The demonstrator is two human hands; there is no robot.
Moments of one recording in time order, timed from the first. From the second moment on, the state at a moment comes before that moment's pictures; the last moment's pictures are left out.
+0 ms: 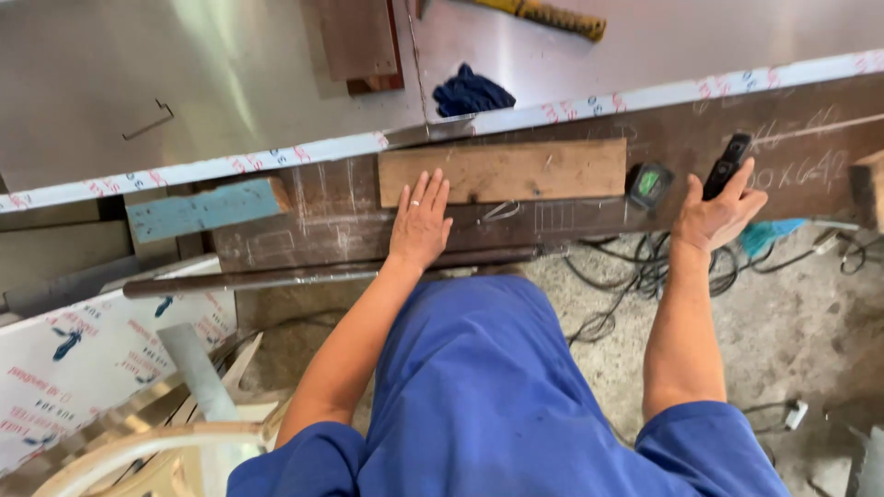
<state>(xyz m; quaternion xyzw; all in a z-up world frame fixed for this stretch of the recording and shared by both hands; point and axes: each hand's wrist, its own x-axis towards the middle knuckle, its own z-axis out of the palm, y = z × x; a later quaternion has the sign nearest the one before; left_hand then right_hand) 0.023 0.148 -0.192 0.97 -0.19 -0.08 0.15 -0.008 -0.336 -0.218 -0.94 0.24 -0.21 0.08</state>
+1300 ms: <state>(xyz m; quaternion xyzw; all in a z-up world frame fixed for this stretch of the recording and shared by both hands) 0.288 0.235 -0.194 0.98 0.09 0.10 0.17 0.326 -0.127 -0.277 -1.00 -0.04 -0.04 0.07</state>
